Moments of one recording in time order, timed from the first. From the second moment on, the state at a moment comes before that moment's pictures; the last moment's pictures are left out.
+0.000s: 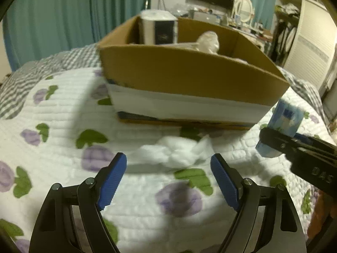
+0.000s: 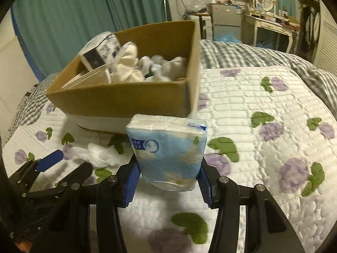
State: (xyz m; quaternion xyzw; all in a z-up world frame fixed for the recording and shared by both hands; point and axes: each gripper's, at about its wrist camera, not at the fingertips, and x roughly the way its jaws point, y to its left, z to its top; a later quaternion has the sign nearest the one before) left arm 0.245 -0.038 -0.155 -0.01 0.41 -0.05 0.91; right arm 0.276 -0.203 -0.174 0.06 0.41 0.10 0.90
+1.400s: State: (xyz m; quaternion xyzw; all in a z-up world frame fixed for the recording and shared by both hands) left arm 0.194 0.002 -0.032 -0.02 0.32 -0.10 0.94; right arm 0.220 -0.184 -0.073 0.01 0.33 0.12 0.94
